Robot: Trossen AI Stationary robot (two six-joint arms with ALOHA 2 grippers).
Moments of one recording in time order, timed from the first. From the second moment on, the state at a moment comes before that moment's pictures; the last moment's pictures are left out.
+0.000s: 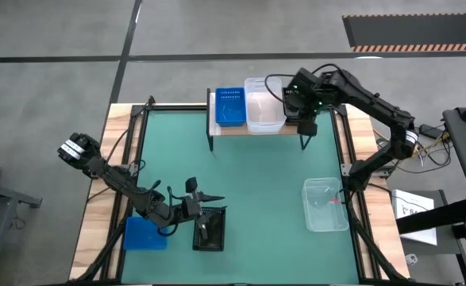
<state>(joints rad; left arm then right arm) -0.61 1.47 0.75 0.70 -0.87 0.04 -0.55 1.52 1.70 -1.45 0.13 -0.43</state>
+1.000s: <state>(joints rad) -0.62 1.47 0.75 0.70 -0.87 0.03 -0.53 1.47 1.69 -1.44 0.19 -0.34</state>
